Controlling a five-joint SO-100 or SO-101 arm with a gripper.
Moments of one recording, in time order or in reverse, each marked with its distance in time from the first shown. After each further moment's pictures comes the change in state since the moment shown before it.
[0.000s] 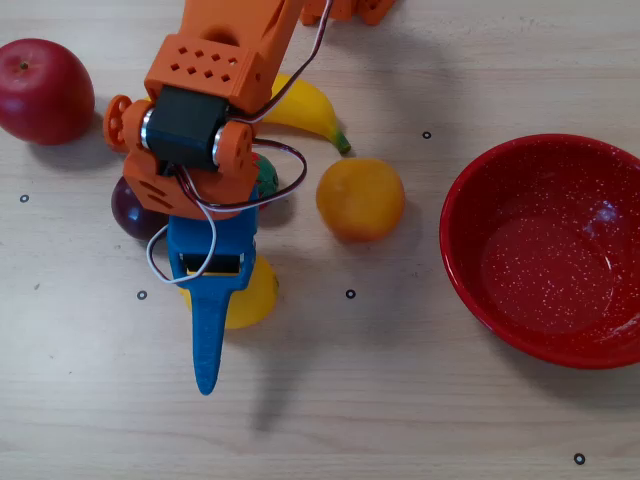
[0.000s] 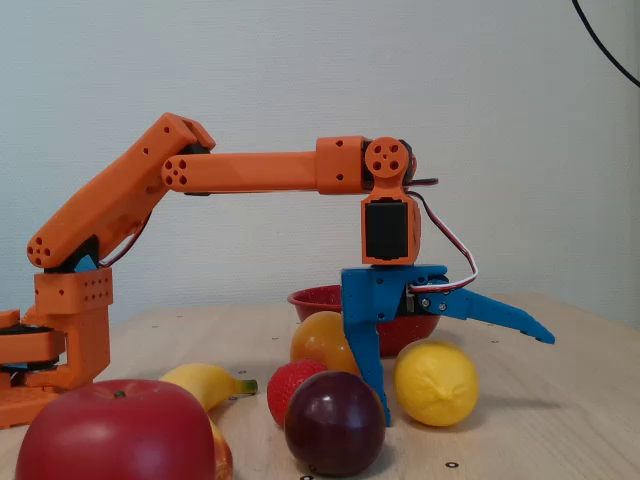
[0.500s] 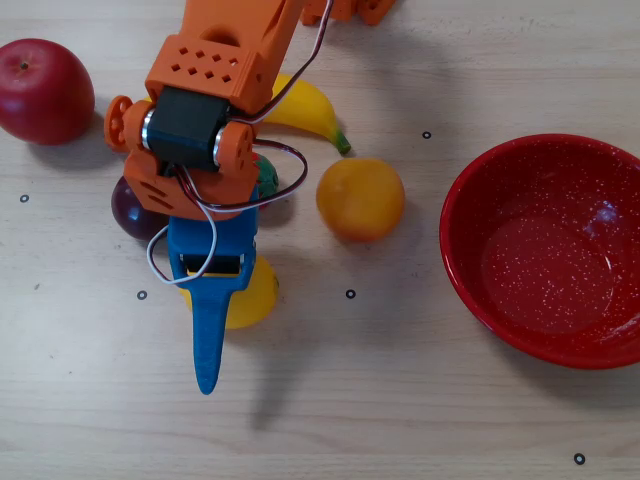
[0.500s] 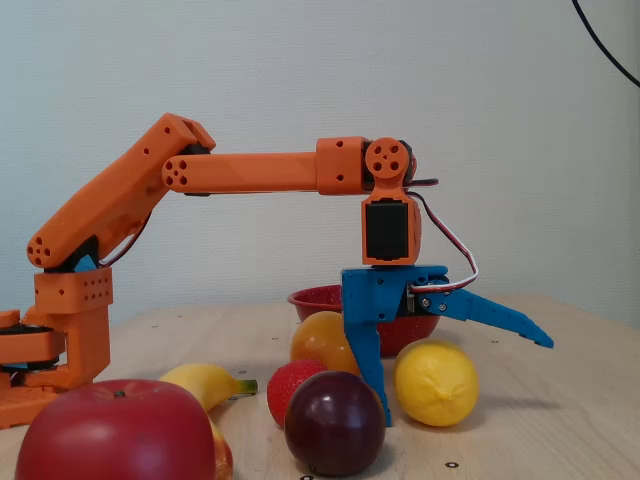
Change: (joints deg) arm -0.1 -0.5 -0.1 -0.3 0.0
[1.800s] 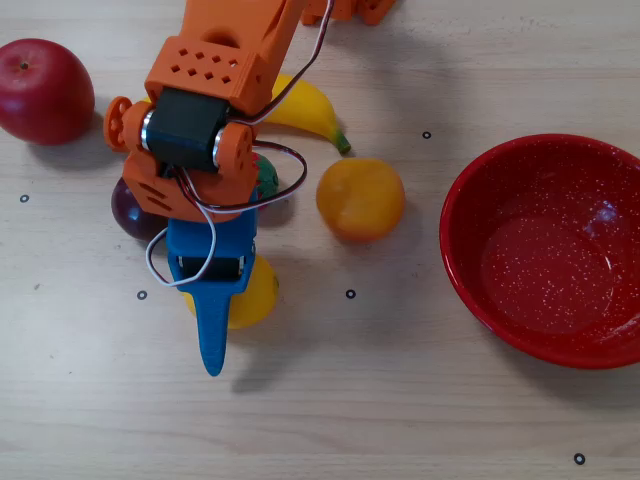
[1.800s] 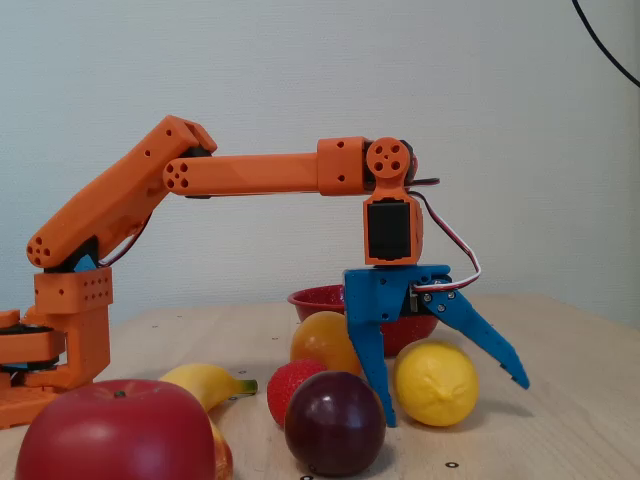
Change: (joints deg) arm 0.0 -1.3 -1.8 0.0 0.4
